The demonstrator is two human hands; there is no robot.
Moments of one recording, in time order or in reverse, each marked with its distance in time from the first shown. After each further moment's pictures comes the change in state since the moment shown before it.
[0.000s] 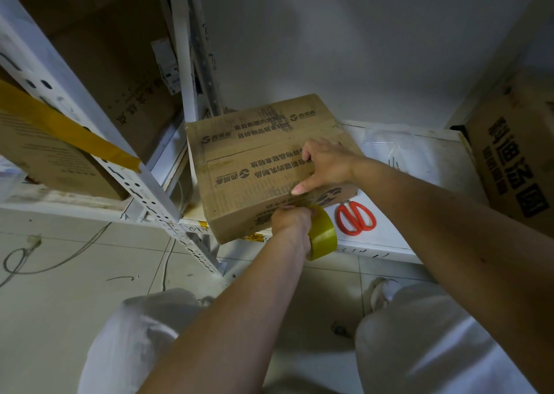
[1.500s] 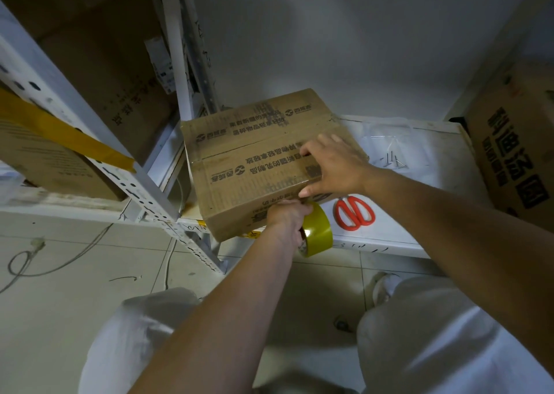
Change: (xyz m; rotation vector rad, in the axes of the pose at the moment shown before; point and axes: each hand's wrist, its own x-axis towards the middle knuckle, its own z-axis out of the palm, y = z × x) left_hand 0.004 0.004 -0.005 0.086 -0.161 -0.009; right_hand -0.022 0.014 0.011 -0.167 0.227 -0.169
